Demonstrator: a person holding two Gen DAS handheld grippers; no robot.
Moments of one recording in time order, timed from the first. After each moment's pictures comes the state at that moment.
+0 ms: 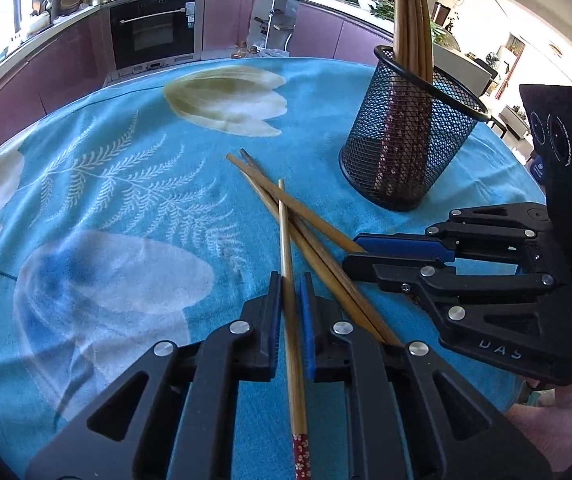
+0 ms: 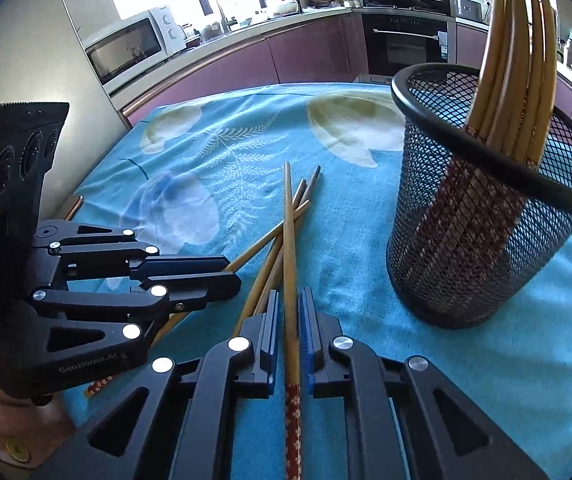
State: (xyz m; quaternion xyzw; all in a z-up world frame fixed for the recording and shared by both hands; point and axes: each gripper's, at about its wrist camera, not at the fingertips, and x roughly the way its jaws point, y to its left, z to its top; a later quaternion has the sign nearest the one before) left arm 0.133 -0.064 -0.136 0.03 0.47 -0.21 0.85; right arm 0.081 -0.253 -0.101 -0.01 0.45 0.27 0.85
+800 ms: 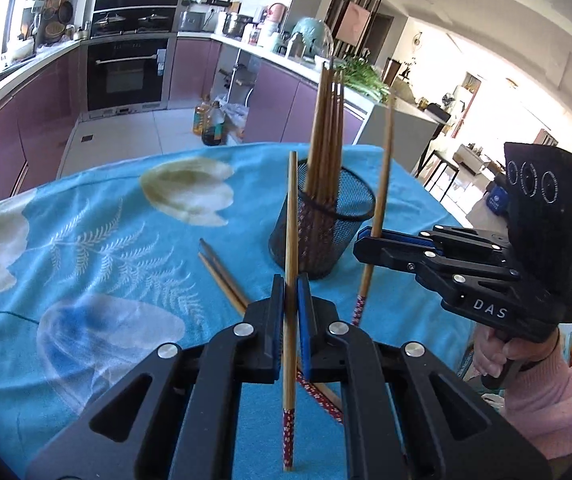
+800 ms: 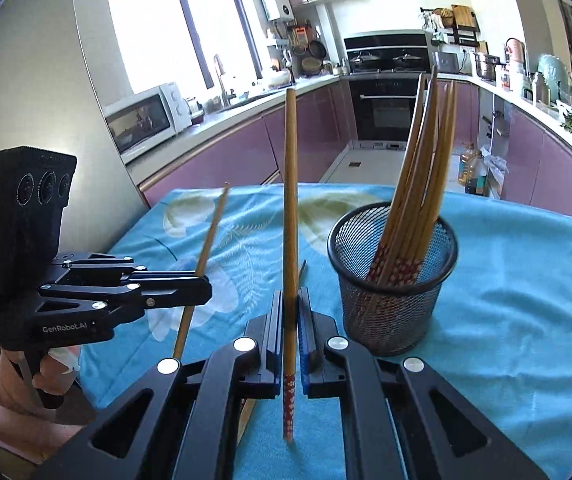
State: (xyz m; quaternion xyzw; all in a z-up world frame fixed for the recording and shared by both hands) left arm 0.101 -0.055 -0.047 -0.03 0.38 -0.29 0.88; right arm 0.046 -0.306 -0.019 0.04 0.34 0.26 0.90
